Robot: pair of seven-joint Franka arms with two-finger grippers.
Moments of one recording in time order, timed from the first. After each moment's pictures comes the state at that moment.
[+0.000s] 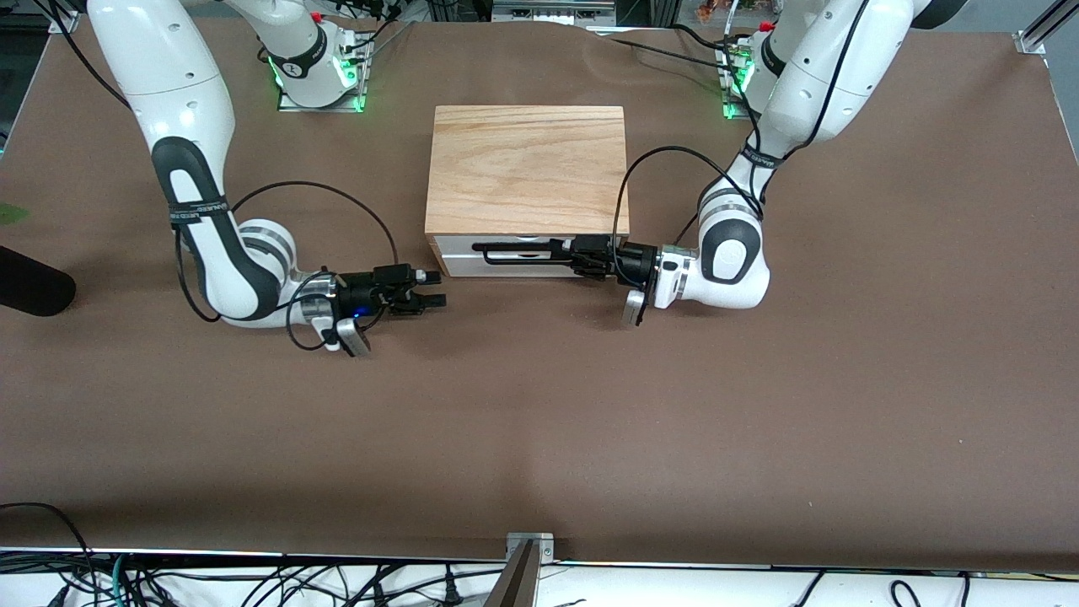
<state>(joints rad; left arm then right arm) -0.29 0.68 -0.13 -1.89 -1.67 1.80 1.00 0.16 0.68 0.04 -1.88 1.59 1.69 -1.07</state>
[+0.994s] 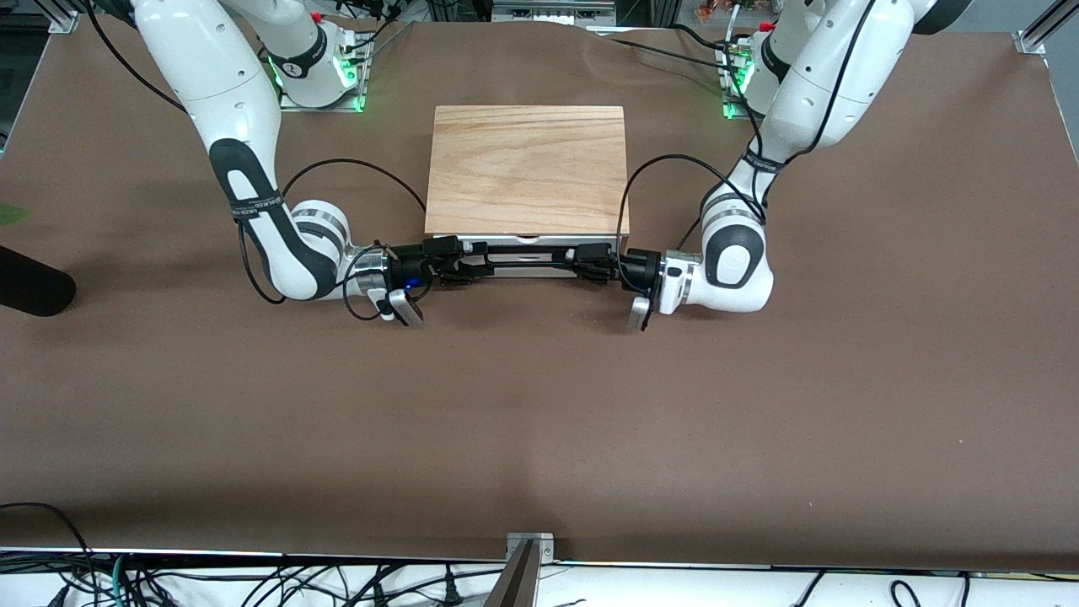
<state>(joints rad) -0.26 0.70 -0.13 -1.87 -1.67 1.80 0.99 0.24 0.68 0.08 -1.97 1.74 1.69 -1.14</state>
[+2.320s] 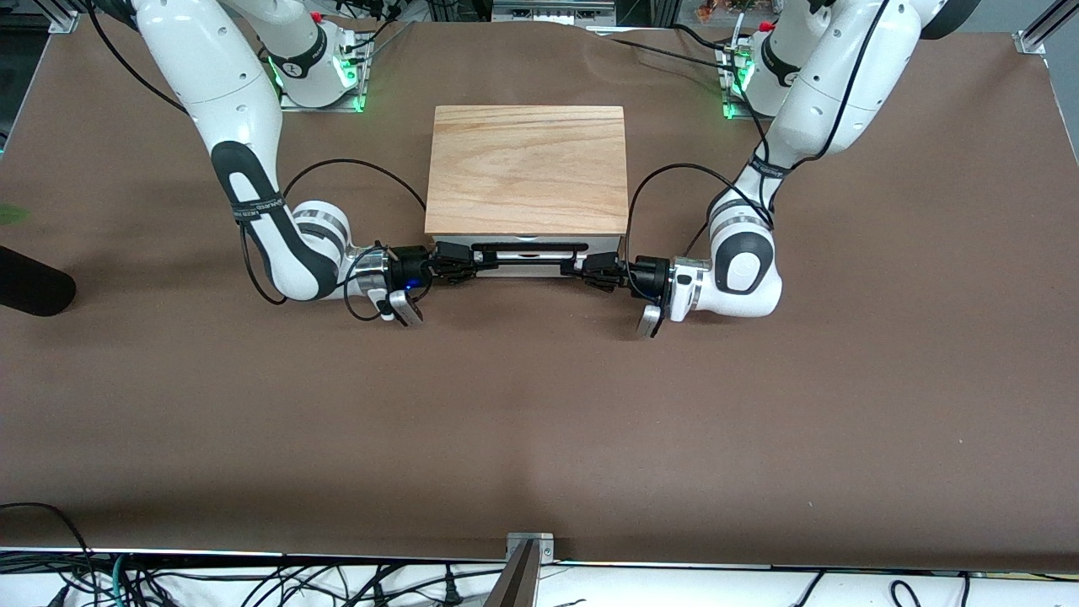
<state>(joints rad) -0.25 0.72 -0.13 -1.86 -1.67 1.79 0.99 0.24 0.69 0.08 -1.97 1.74 1.70 -1.15</state>
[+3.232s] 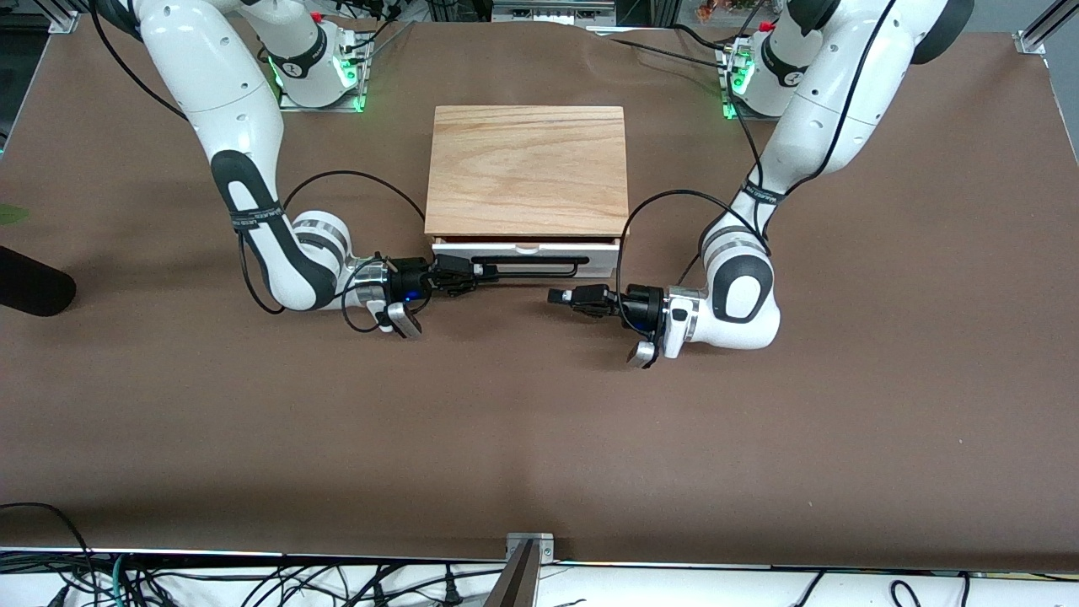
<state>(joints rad) -0.25 0.82 -0.13 -1.60 -1.67 1.78 0.79 0.24 0.75 0.07 -1.86 1.75 1.70 -1.13</state>
